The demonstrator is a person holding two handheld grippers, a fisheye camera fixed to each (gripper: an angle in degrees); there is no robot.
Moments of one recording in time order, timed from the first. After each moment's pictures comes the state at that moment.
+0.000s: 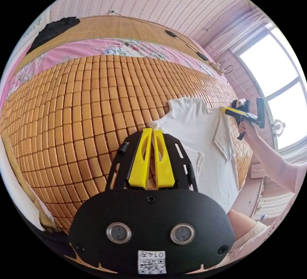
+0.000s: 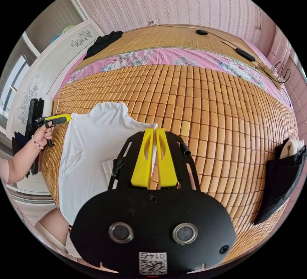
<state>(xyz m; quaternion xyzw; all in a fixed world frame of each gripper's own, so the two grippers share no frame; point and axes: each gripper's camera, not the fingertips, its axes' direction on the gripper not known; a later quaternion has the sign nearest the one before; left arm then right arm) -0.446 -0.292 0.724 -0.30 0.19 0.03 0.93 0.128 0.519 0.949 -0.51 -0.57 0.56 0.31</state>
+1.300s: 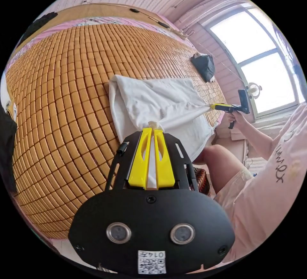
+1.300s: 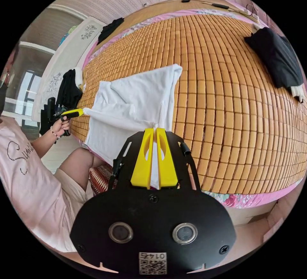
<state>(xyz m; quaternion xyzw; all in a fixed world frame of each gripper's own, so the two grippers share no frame) -0.393 -0.102 0.510 -0.39 0.27 0.05 0.88 0.417 0.522 0.662 -0.53 -0.63 0.55 0.16</state>
